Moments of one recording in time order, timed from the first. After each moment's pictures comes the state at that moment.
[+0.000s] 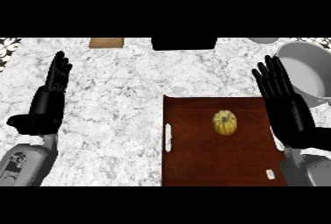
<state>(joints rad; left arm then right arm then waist) -0.26 0.39 -0.15 -1.48 0.15 0.33 -0.14 -0.20 -0.34 0.18 -1.67 -0.45 -0.14 -0.12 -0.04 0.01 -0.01</state>
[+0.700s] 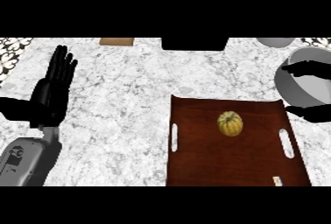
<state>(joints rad) -0.31 0.35 -0.10 -1.50 0.28 0.28 -0.03 -0.38 -0.89 0.21 -1.42 -0.12 0.18 0.03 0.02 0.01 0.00</state>
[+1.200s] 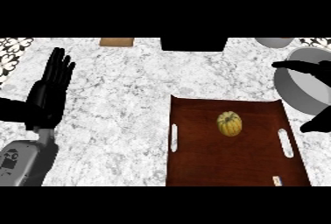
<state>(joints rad) -0.29 0.35 -0.08 -1.52 0.29 0.25 0.01 -0.51 -0.96 0.33 -1.45 0.05 0.42 0.09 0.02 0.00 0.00</state>
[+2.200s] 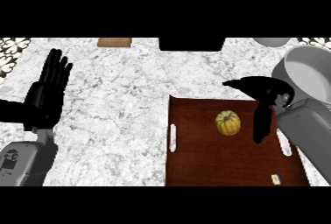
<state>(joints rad) -0.28 0.31 -0.02 -1.50 0.26 0.20 -0.01 -0.66 -0.58 0.47 -1.37 0.24 0.72 0.58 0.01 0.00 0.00</state>
